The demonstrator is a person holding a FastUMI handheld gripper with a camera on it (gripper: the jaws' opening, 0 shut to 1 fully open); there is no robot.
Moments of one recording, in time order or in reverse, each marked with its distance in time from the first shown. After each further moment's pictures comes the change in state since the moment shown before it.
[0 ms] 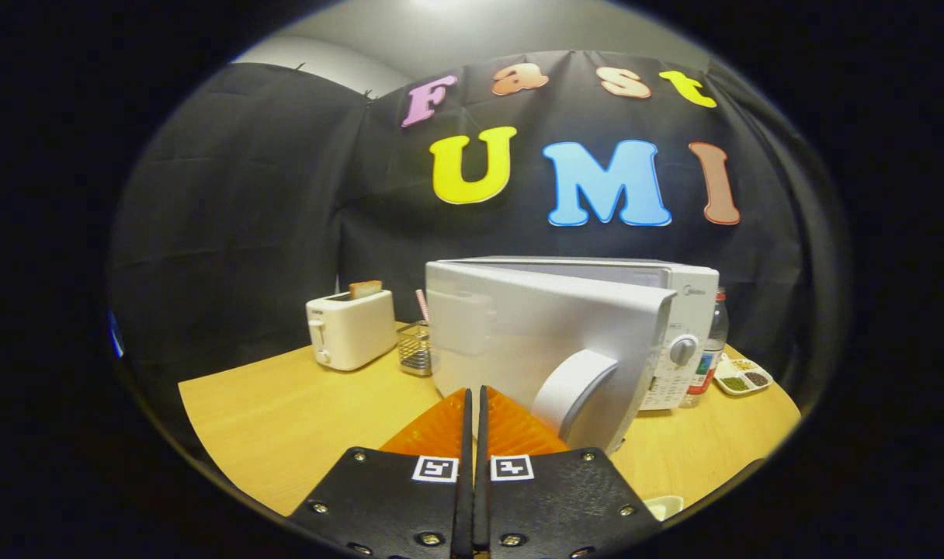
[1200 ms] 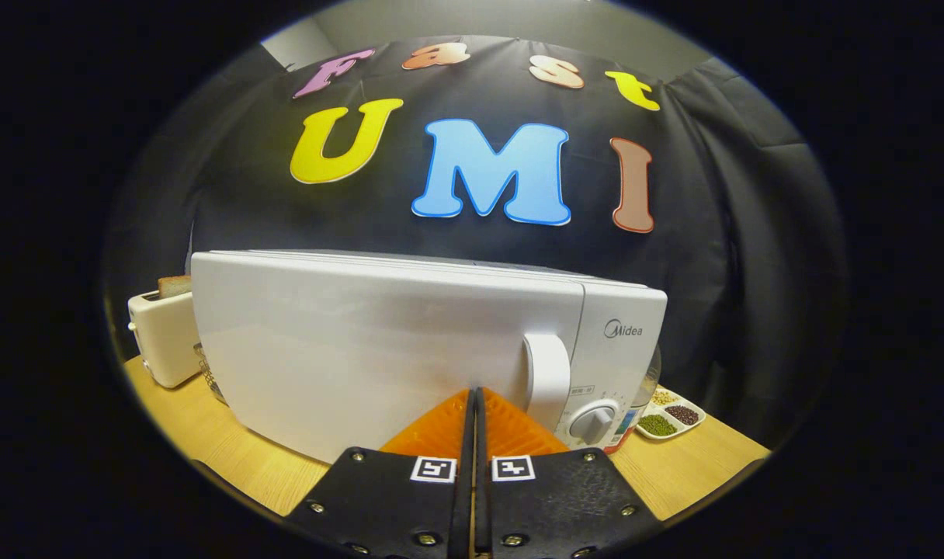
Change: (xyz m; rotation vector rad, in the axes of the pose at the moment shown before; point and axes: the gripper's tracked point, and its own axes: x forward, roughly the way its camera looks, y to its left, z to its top) arm 0.118 -0.155 0.018 -0.019 0.019 -0.438
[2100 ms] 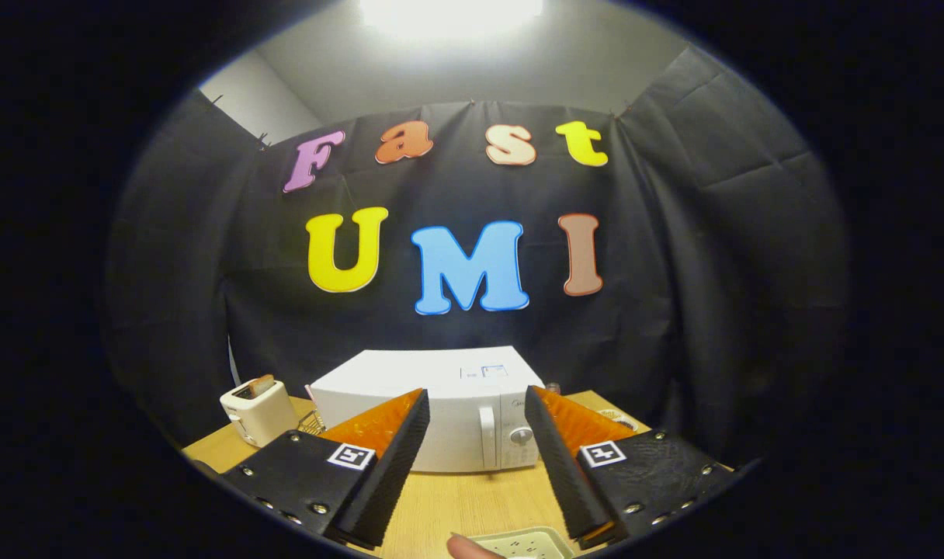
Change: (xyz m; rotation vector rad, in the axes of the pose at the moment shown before) arm -0.247 -0.035 0.174 0.102 -0.193 0.001
